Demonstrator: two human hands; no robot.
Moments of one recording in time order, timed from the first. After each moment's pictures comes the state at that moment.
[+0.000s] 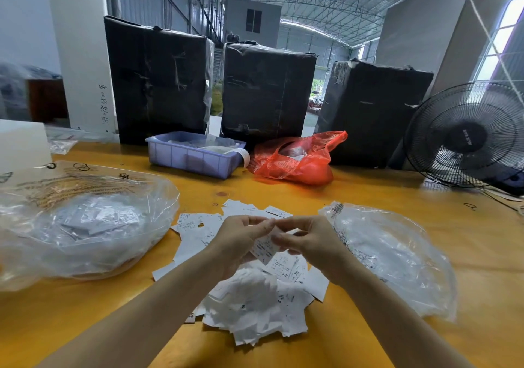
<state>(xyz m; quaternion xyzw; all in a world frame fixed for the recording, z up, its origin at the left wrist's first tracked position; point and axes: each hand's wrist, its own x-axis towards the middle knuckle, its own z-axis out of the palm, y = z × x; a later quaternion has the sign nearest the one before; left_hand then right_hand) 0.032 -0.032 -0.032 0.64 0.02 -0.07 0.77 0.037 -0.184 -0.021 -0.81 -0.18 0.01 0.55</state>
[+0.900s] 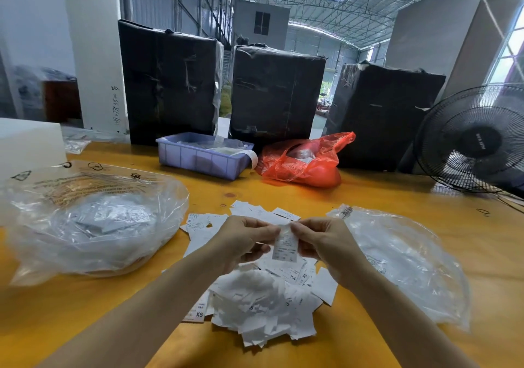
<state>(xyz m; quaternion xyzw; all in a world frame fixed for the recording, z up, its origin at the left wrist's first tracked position) 0.039 -0.017 -0.033 0.67 0.03 -0.09 0.74 0.037 -0.185 -0.021 -0.76 -0.09 0.01 0.65</state>
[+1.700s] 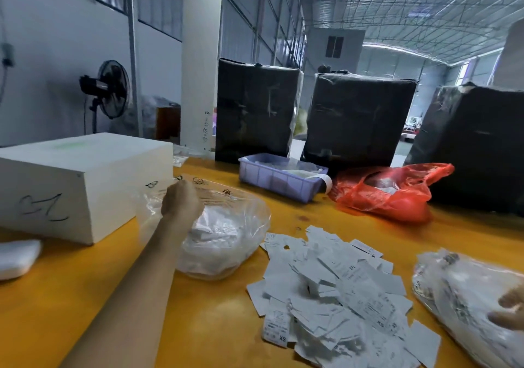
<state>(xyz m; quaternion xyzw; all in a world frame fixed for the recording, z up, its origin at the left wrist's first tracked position) 0.039 0.192 -0.002 0.88 0.32 0.27 0.22 0.185 -0.404 -0.096 -0.99 0.06 -0.02 0.11</state>
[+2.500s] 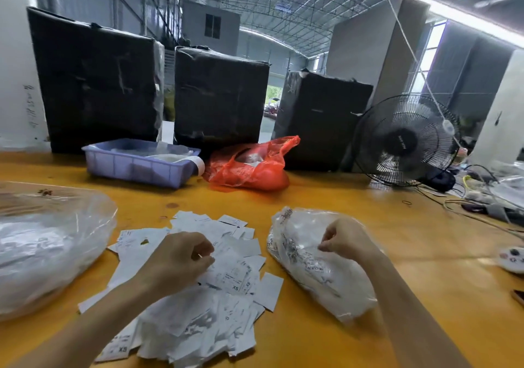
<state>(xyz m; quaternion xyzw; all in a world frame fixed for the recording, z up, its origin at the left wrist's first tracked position) 0.050 -0.012 -0.054 0.92 -0.15 0.14 0.33 0.083 -0.323 -0.016 -0.98 0.06 -0.06 0.19</state>
